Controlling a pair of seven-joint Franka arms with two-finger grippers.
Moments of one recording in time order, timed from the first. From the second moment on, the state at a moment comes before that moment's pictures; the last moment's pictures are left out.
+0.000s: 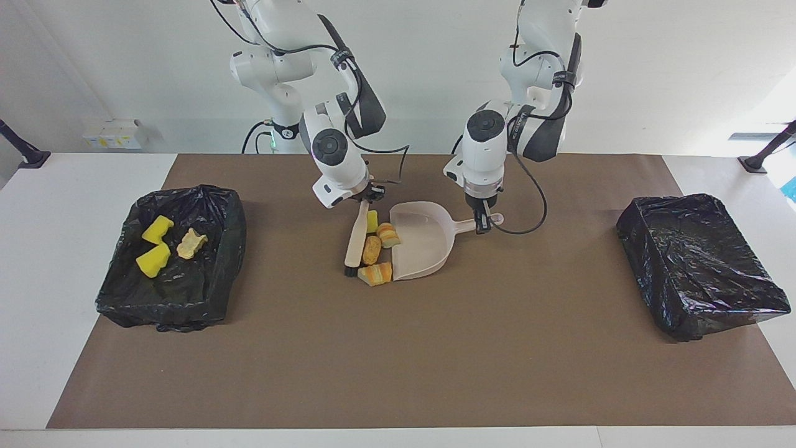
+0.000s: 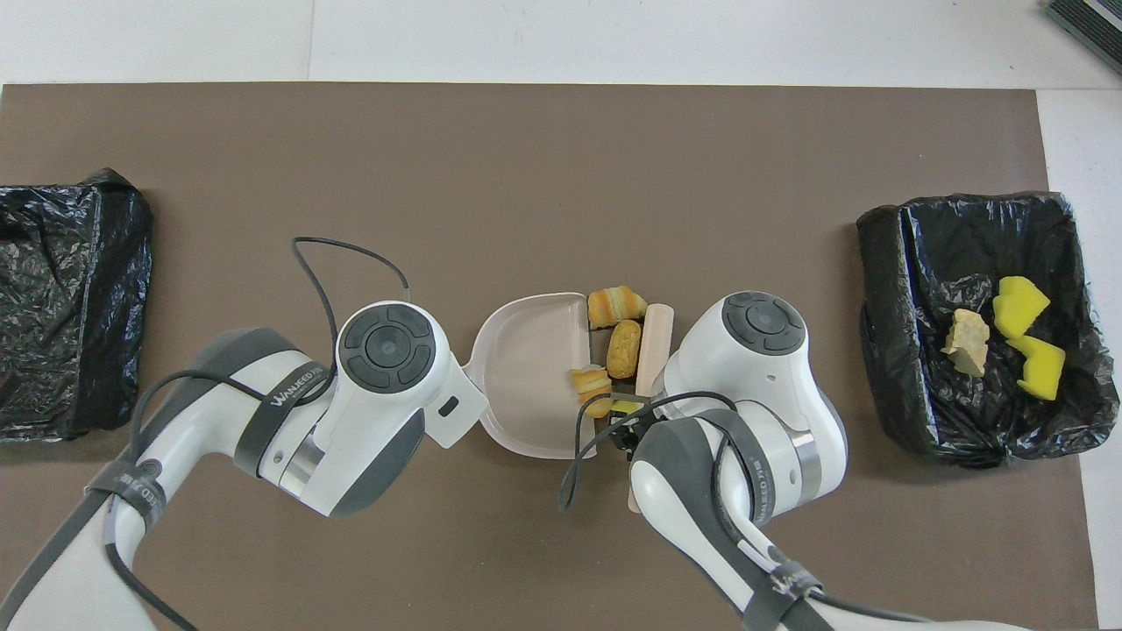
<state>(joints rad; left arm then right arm) -0.48 0.11 -0.09 -2.10 0.15 2.13 0.96 0.28 0.15 0.21 -2.11 0.38 1.99 0.50</state>
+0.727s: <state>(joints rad) -0.48 0.12 -0.09 -2.13 0.15 2.25 0.90 0.30 0.13 0.19 -1.94 0.33 1.87 0.48</state>
